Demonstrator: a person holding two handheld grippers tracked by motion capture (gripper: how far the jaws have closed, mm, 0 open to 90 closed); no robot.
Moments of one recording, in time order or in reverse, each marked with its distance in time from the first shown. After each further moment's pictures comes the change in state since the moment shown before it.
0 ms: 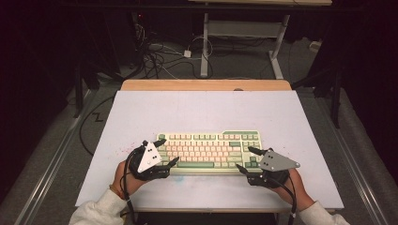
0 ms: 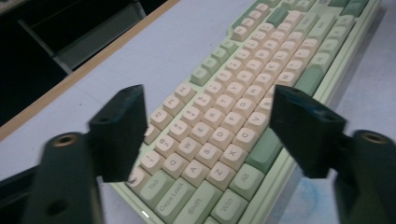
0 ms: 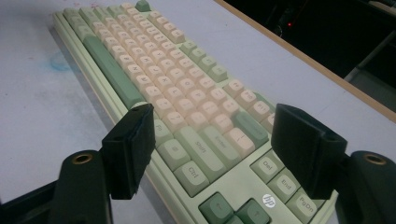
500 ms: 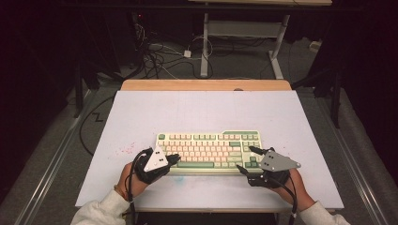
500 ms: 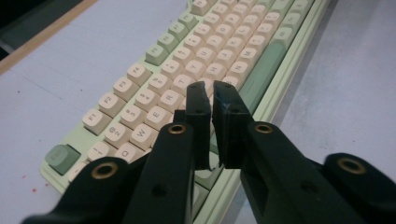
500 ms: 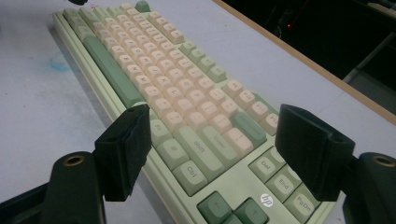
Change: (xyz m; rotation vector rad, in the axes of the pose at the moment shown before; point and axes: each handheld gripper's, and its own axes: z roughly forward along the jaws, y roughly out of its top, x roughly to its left) left arm -0.006 -0.004 0.015 0.093 -0.130 0.005; right arm -0.001 0.000 -0.001 -0.003 -0.002 -0.006
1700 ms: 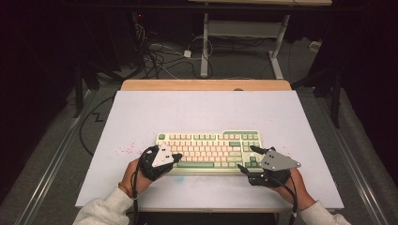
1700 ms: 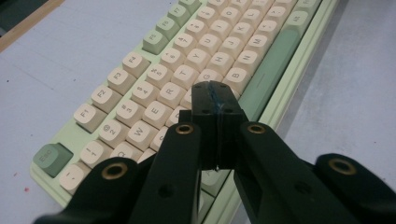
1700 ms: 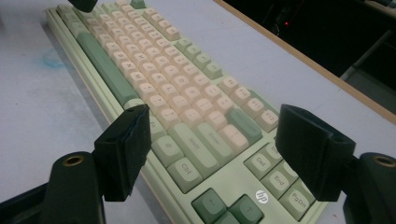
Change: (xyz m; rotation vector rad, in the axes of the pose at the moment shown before) left arm 0.004 0.006 0.012 0.059 0.009 -0.005; right arm -0.002 -0.001 0.001 0.008 -0.011 0.001
